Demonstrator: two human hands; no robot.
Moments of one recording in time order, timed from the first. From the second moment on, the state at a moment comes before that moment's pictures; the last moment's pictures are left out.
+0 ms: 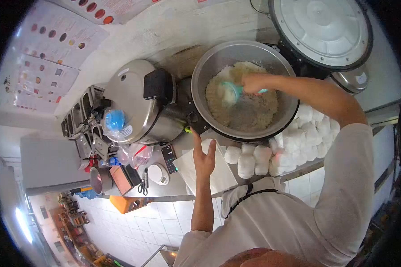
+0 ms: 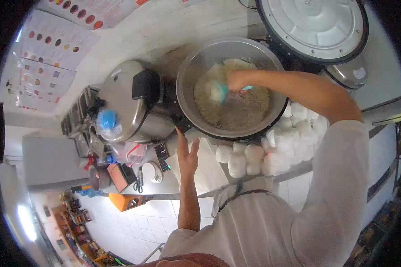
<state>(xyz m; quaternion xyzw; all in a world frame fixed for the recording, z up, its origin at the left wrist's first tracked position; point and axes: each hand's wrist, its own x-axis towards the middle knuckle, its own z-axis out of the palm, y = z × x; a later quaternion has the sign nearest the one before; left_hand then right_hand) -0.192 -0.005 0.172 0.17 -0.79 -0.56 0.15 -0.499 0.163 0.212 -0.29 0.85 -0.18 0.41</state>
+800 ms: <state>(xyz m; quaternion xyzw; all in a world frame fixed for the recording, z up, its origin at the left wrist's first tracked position) -0.109 -0.050 0.098 0.13 -0.74 -0.65 0.10 -0.388 0.221 0.283 -0.14 0.78 -0.46 0.40</state>
